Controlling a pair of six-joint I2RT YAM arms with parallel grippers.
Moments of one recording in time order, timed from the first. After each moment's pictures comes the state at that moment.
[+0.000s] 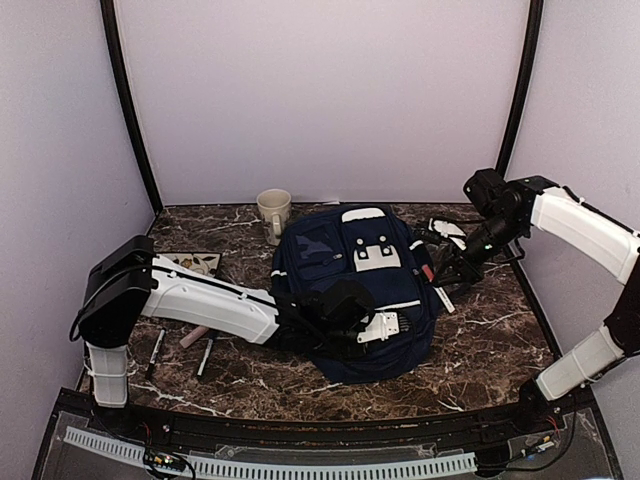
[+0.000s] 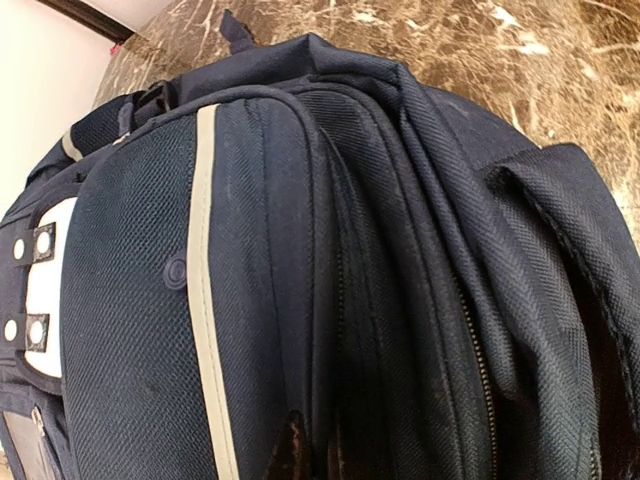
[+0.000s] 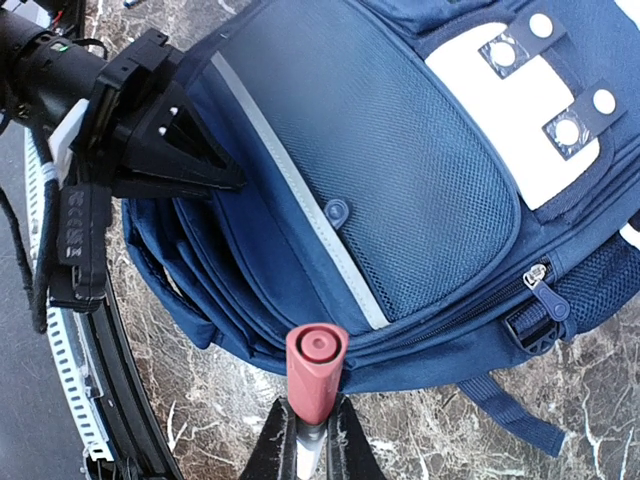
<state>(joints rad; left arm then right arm) -1.22 2.02 1.33 -0.07 -0.28 0.53 0.37 1.43 1.27 -1.13 -0.52 -0.73</state>
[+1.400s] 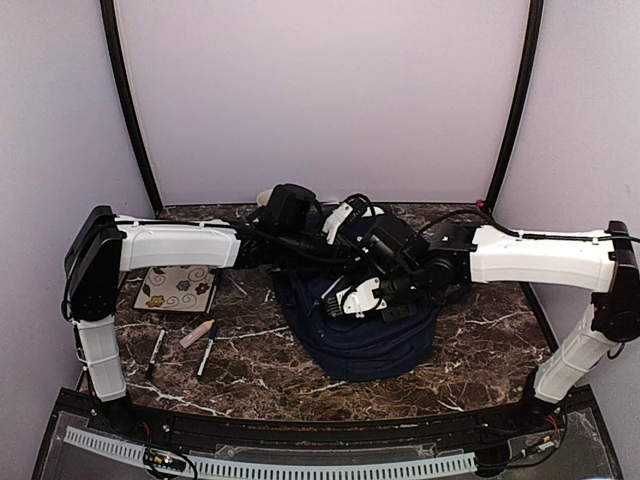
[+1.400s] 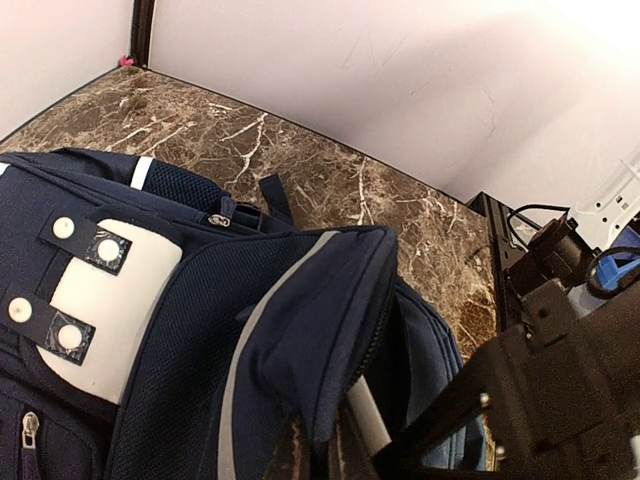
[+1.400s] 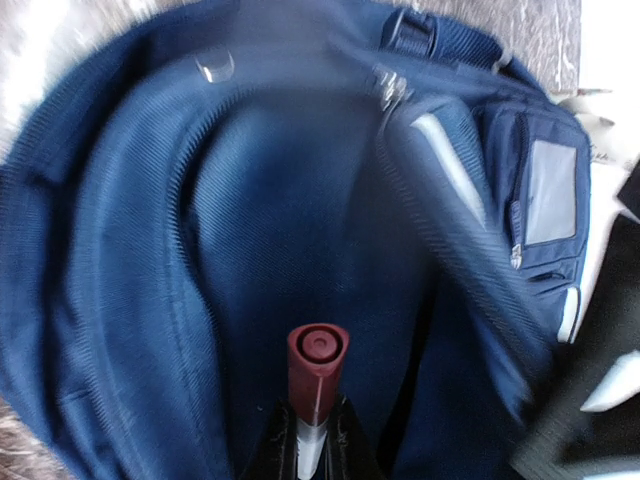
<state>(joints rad) -0.86 1.92 1.44 0.01 0.50 -0.10 1.04 1.56 1.26 -0.77 0.22 -0.93</state>
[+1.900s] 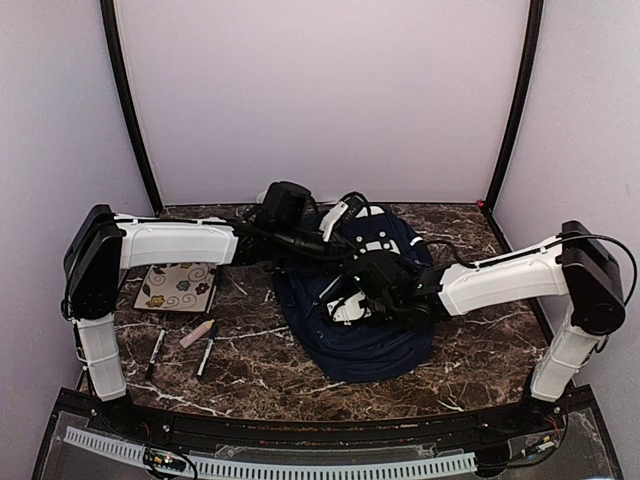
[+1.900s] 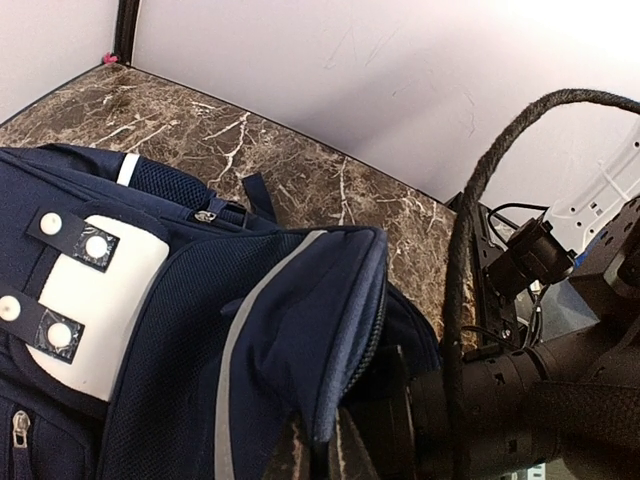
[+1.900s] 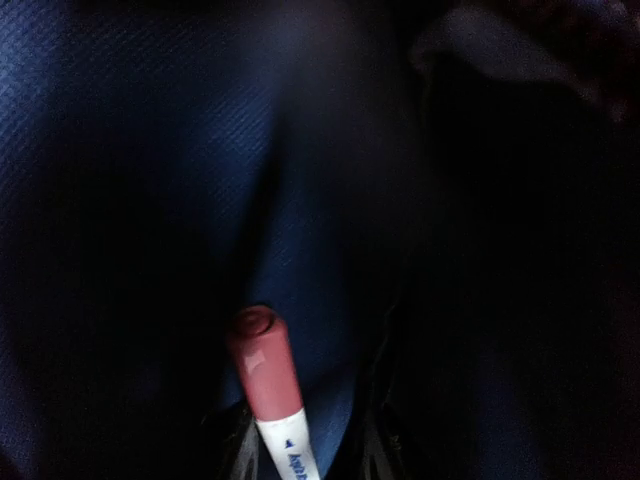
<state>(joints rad) -0.83 1.92 1.44 0.01 0.59 -0.12 1.03 1.69 0.98 -0.11 0.55 -1.14</state>
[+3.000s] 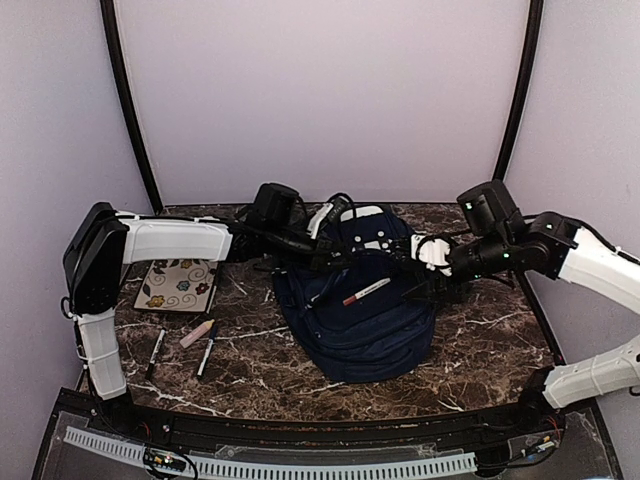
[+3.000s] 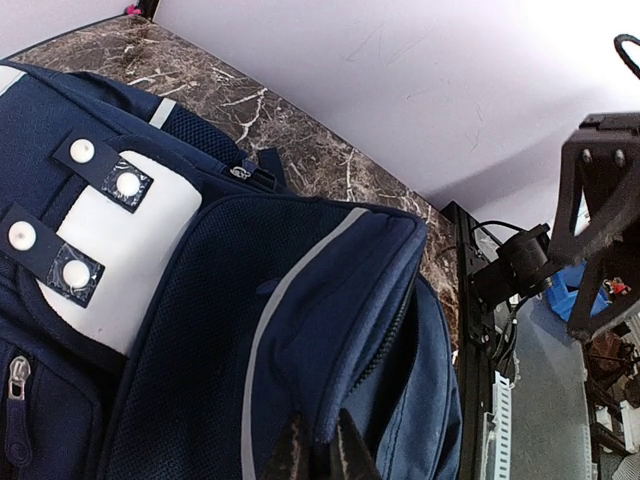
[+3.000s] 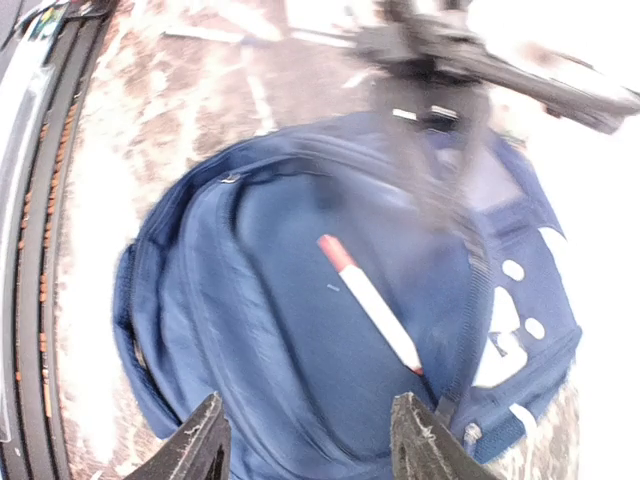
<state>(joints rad) -0.75 1.93 1.40 0.01 0.66 -0.24 0.79 1.14 1.06 -0.71 -0.27 -0.72</state>
